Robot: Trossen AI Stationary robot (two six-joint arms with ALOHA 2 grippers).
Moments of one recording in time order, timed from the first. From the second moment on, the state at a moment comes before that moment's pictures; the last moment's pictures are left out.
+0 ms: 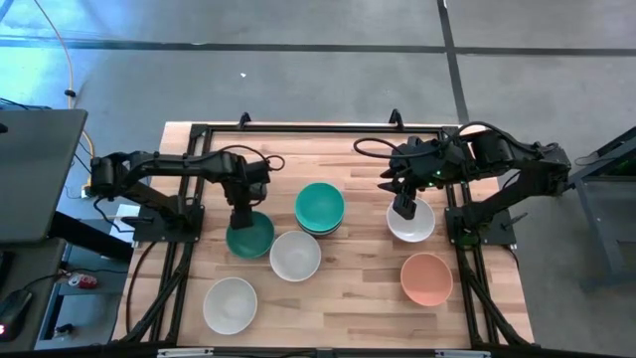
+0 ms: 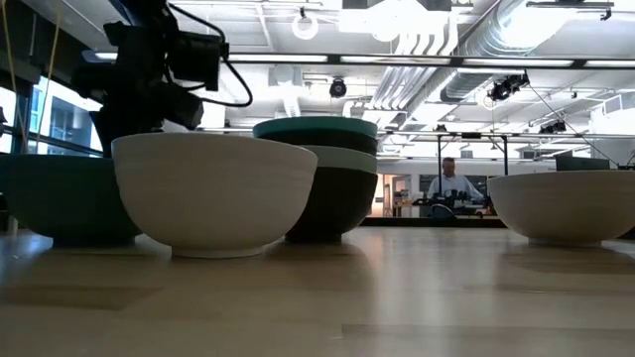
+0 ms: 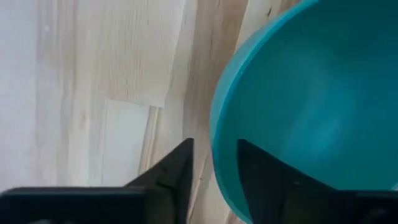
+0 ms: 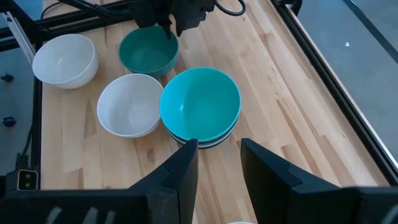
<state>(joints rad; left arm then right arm) 0.40 1.37 0.84 -1.03 0.21 0.05 0.15 1.35 1.78 -1.24 0.26 0.34</state>
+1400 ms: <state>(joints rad) 0.51 1.73 1.84 -1.57 0.15 0.08 0.15 1.35 1.78 -1.24 0.26 0.34</state>
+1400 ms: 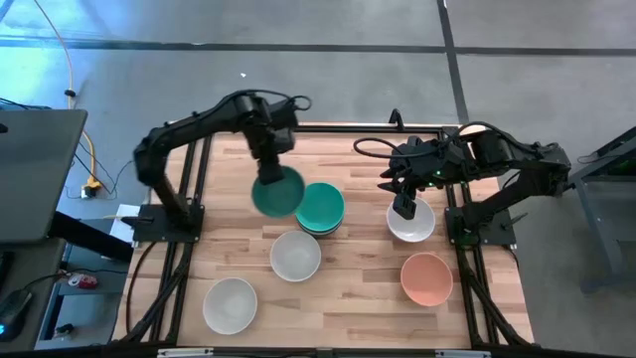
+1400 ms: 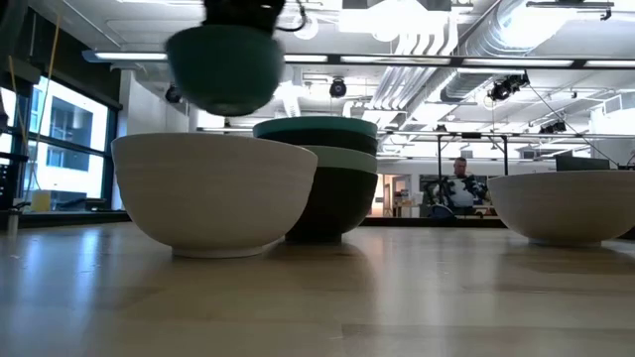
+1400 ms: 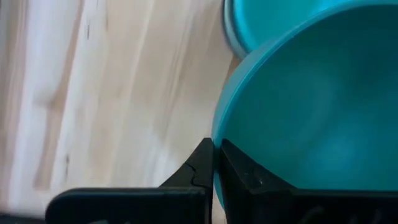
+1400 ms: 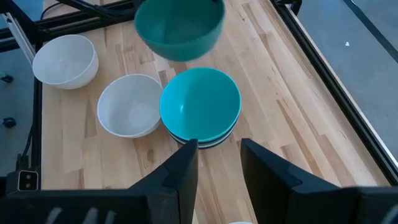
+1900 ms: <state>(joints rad) 0.41 2.07 2.17 -1.57 0.20 0.12 0.15 1.35 1.78 -1.26 0.25 0.34</state>
